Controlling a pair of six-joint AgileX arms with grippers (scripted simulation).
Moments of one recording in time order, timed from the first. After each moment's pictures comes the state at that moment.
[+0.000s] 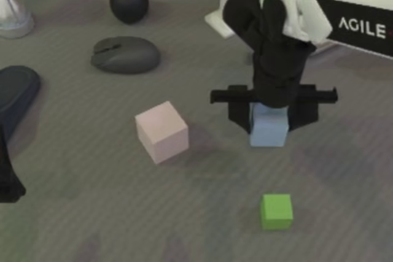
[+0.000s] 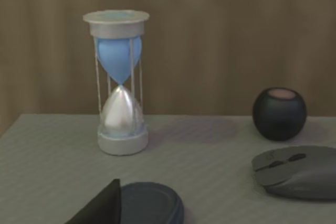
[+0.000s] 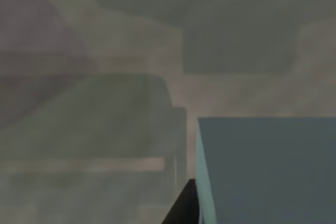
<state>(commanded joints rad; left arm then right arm) 0.00 0.00 0.00 0.00 0.00 0.00 0.58 2.15 1.70 -1.12 0.01 0.60</state>
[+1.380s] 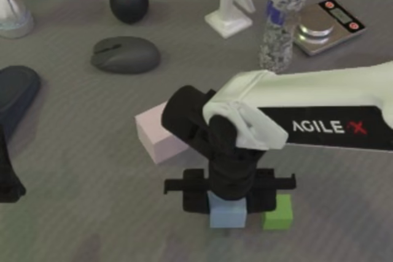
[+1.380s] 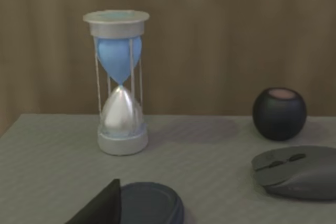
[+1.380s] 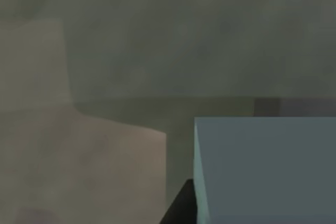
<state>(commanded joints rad) 0.00 0.00 0.00 0.00 0.00 0.00 0.87 2.08 1.37 -0.85 0.02 0.88</state>
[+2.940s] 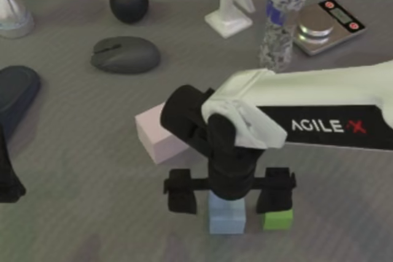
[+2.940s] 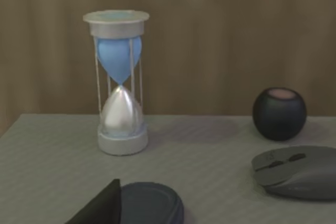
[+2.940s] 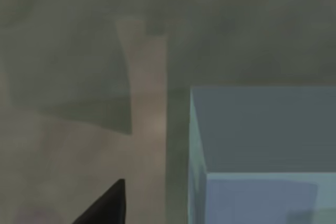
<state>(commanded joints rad) 0.00 0.00 0.00 0.00 0.00 0.00 0.87 2.07 1.38 -0.87 0.02 0.88</state>
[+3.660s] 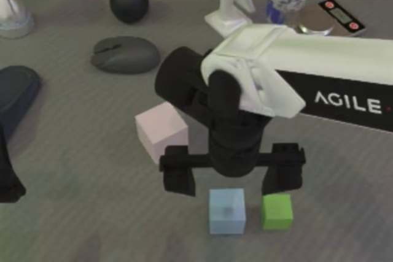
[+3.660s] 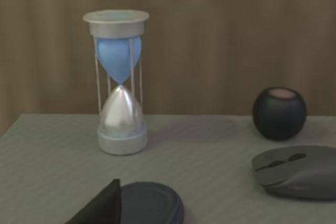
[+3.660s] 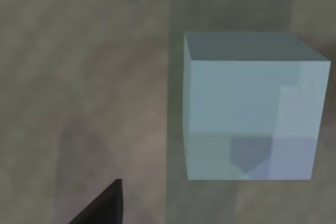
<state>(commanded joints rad) 0.00 0.00 0.00 0.00 0.00 0.00 0.88 1.99 1.52 -1.10 0.02 0.88</state>
